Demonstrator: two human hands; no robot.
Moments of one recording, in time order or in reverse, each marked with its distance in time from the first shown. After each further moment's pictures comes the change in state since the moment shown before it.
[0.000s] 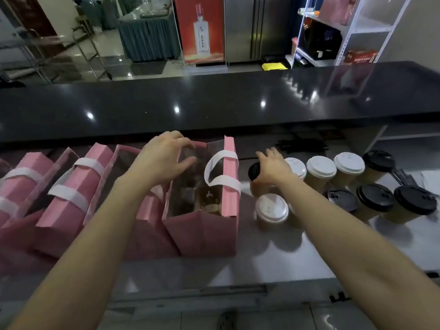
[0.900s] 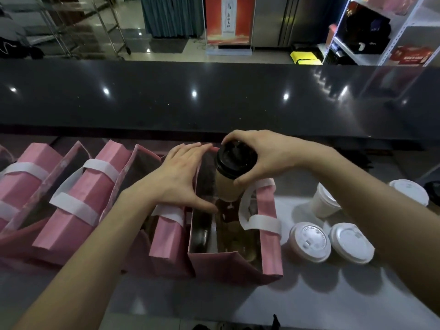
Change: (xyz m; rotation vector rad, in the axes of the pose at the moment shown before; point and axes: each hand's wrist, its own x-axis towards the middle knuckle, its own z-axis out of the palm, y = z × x) left_hand 0.004 -0.069 0.034 -0.201 -0.315 0.012; right_hand 0.018 -0.118 -0.127 0.216 -0.262 -0.639
